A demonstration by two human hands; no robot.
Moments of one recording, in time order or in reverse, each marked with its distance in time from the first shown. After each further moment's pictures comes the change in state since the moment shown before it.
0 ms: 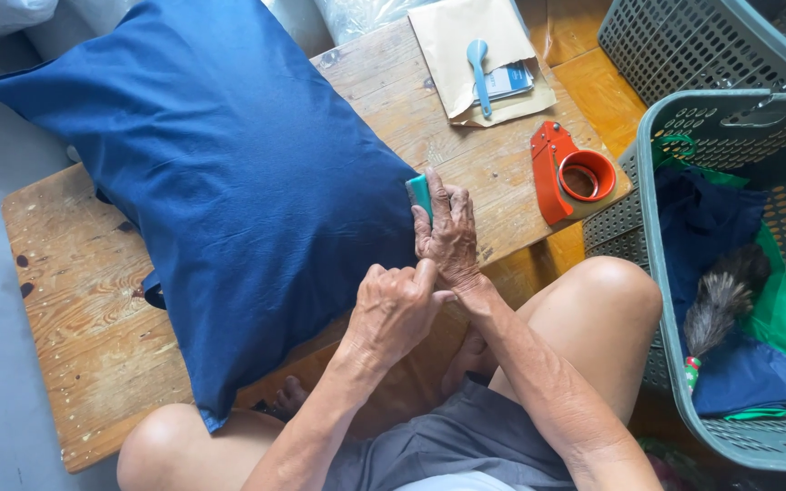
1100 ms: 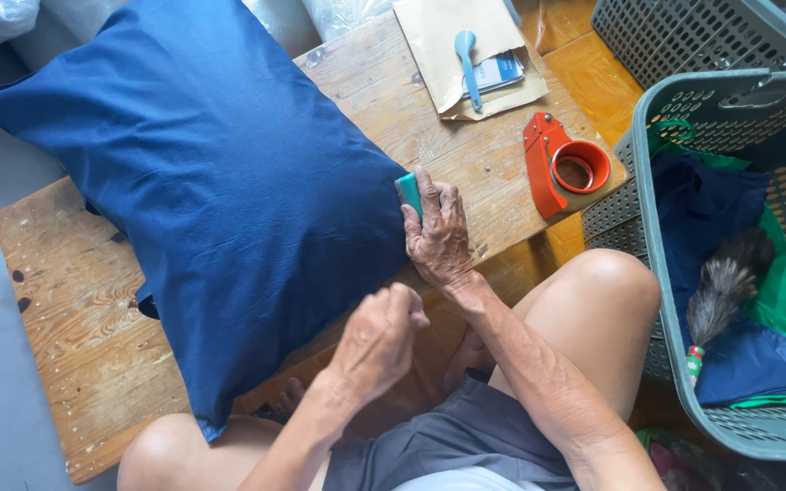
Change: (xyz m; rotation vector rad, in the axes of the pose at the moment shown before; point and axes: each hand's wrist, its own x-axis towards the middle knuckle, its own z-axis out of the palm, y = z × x) left_hand -0.039 -0.004 0.003 -0.354 -0.049 -0.084; right_hand 0.004 -0.008 -0.007 0.013 -0.016 0.029
